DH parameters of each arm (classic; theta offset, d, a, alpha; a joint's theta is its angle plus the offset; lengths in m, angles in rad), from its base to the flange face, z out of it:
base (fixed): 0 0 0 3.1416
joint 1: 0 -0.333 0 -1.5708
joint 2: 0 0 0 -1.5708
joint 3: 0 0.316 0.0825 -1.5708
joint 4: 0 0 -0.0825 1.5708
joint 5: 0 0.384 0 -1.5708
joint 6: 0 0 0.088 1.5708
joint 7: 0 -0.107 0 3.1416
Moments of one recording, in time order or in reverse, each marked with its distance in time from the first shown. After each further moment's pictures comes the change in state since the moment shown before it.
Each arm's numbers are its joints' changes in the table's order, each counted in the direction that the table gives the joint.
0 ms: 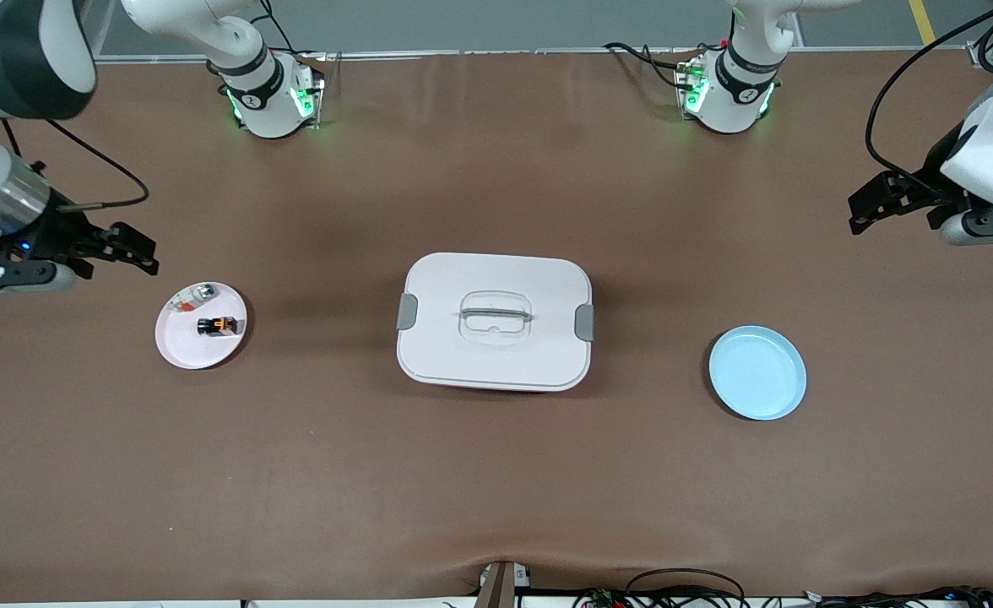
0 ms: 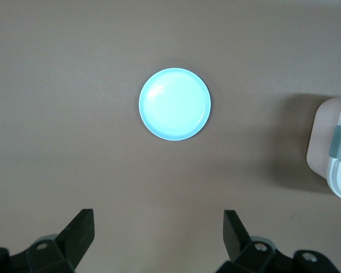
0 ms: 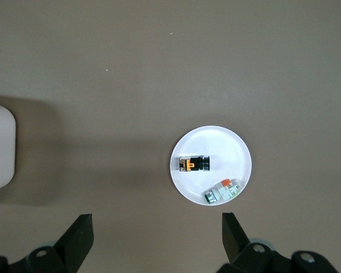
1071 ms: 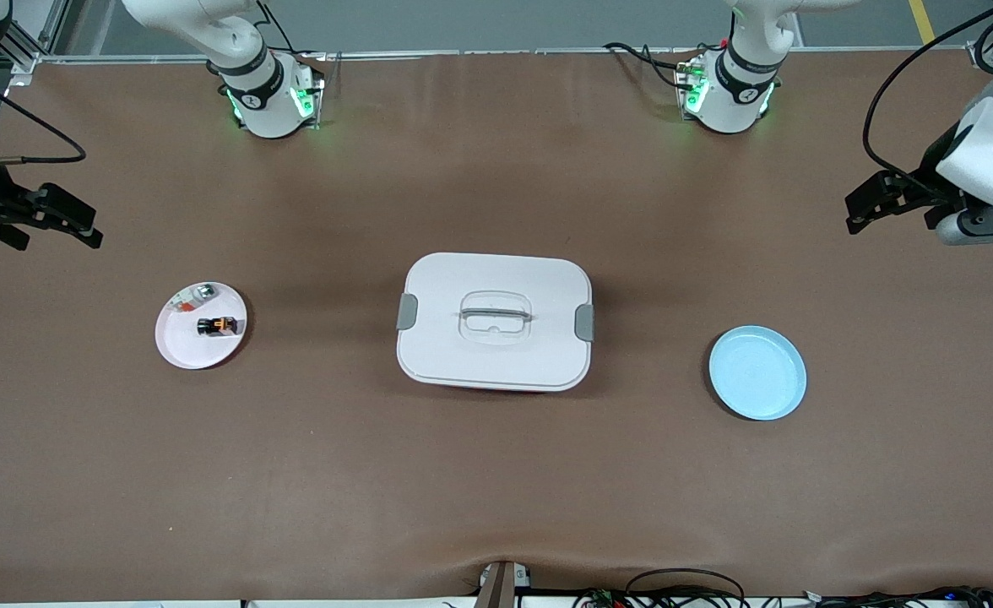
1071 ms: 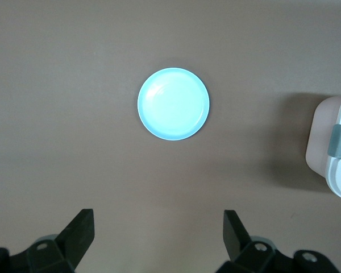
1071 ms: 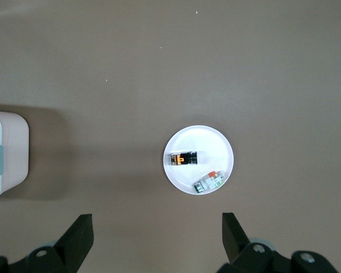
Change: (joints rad) left arm 0.000 0.000 -0.006 0.000 0.000 0.000 0.000; right arm 0.259 0.003 0.229 -0.156 -0.001 0.142 0.000
